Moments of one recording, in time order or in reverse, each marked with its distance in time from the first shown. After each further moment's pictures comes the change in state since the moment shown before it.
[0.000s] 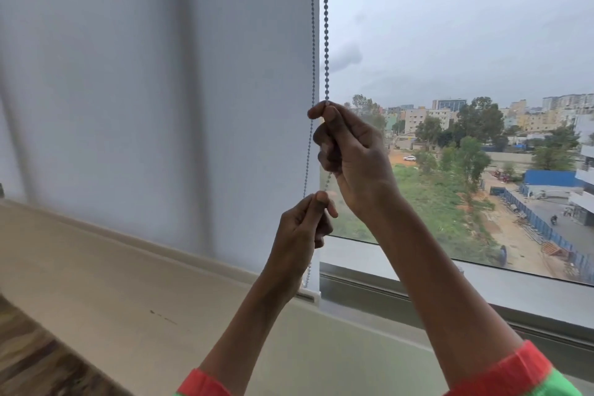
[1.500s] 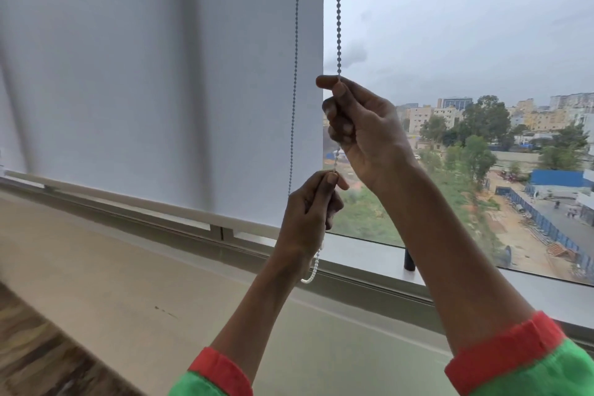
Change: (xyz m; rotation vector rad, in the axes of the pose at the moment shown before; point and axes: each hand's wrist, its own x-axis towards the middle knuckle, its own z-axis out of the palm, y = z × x) left_hand 0.012 0.020 0.011 -0.066 0.035 0.102; right_hand 0.022 -0.024 -0.005 0.053 0.016 0.078
